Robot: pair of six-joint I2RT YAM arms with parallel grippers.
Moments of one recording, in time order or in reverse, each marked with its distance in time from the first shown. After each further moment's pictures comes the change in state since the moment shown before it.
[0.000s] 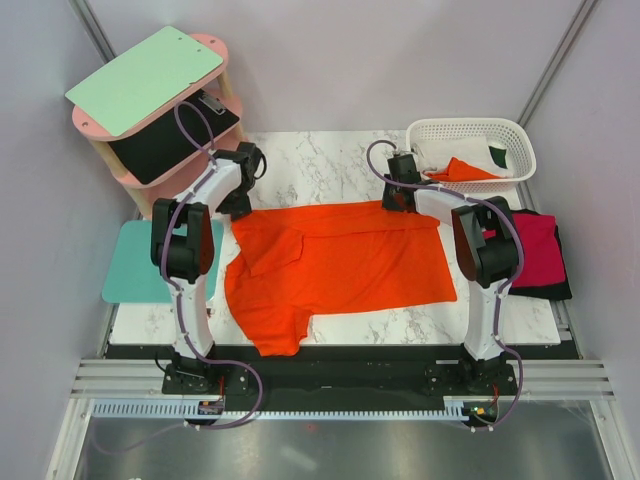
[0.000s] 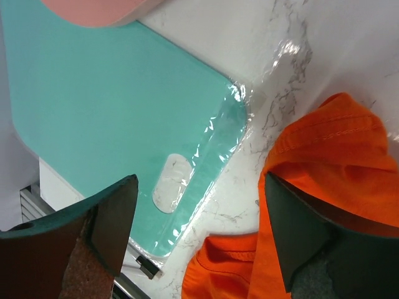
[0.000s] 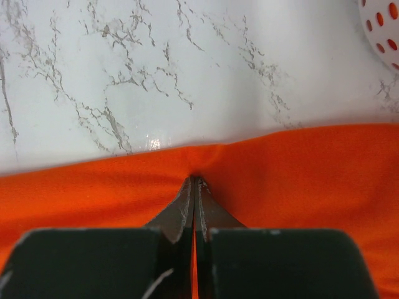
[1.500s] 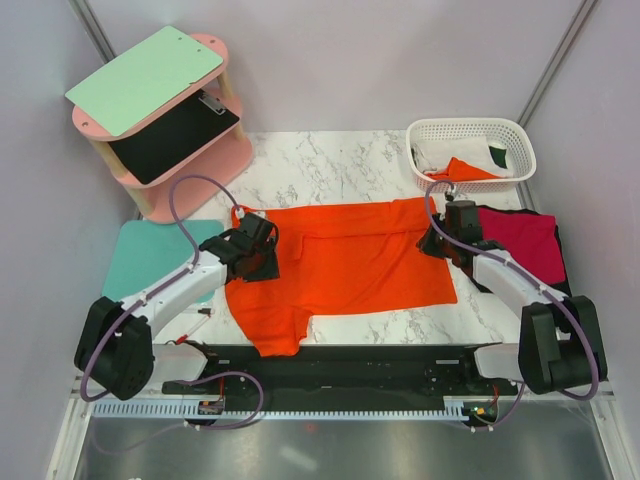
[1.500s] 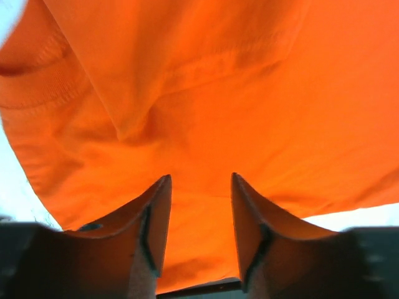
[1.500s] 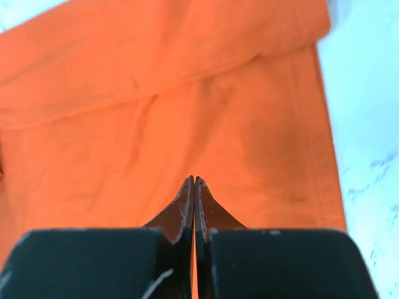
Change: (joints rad) left arm -0.319 -0.830 -0.893 0.456 0.519 -0.077; right arm -0.143 -0.755 -0.700 0.043 -0.221 0.073
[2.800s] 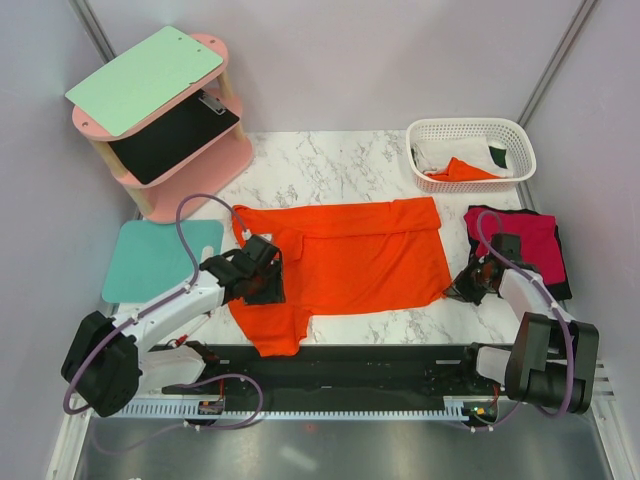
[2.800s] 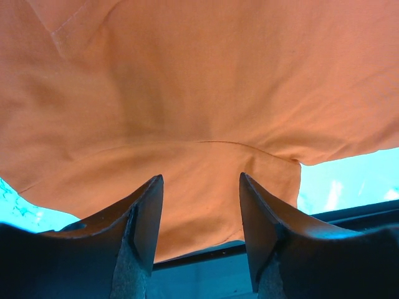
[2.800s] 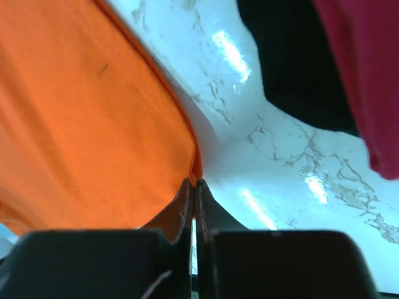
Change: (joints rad) left arm -0.118 -0.105 -0.151 -0.027 0.064 -0.067; right arm -0.395 -0.108 -0.156 -0.405 -0.214 0.078
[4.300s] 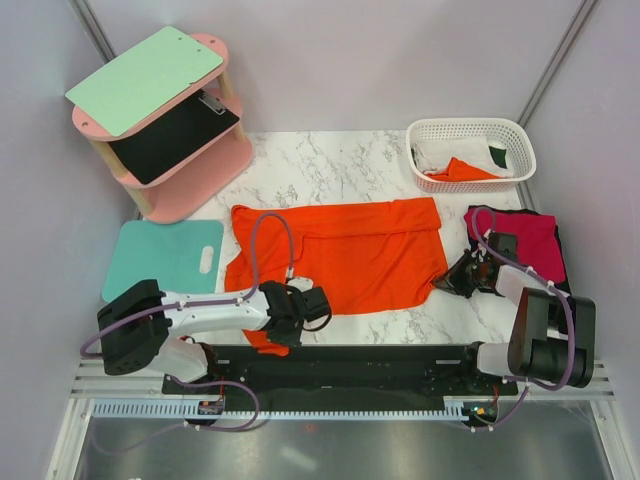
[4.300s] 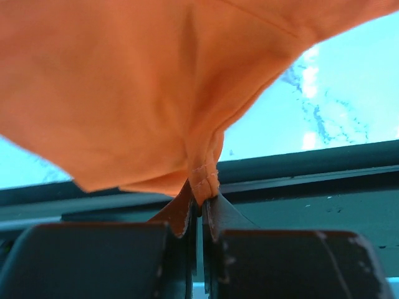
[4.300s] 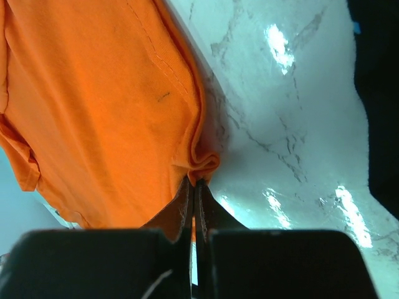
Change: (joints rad) left arm -0.532 0.237 0.066 -0.169 -0.148 -0.256; right arm 0.000 0.138 -0.039 0.245 -0.206 0.013
